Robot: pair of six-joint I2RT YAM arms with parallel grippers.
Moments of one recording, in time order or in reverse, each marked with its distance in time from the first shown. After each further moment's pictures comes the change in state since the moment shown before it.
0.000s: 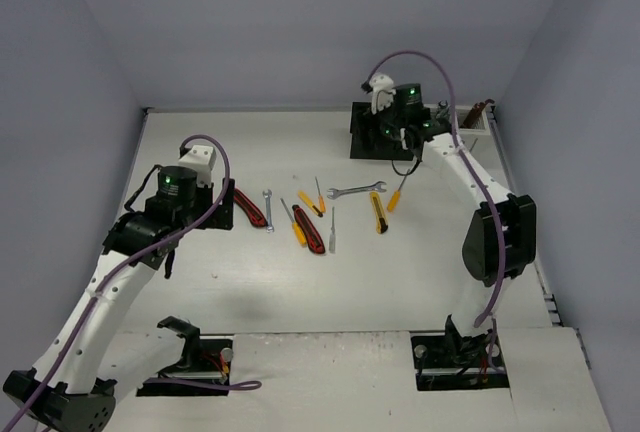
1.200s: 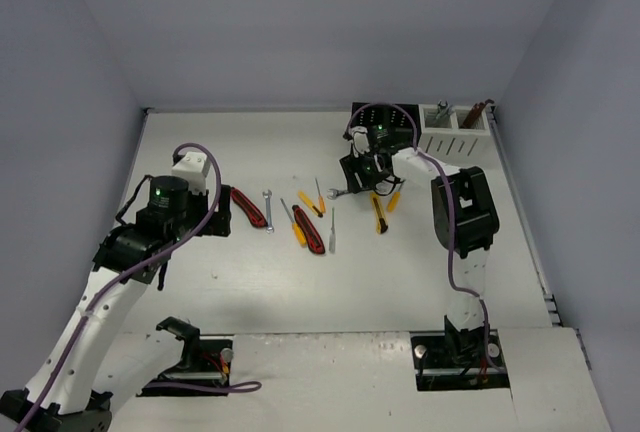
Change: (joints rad) left arm 0.000 -0.088 -0.034 -0.001 0.034 -0.005; right arm 0.069 0.307 -0.126 -0.002 -0.005 0.016
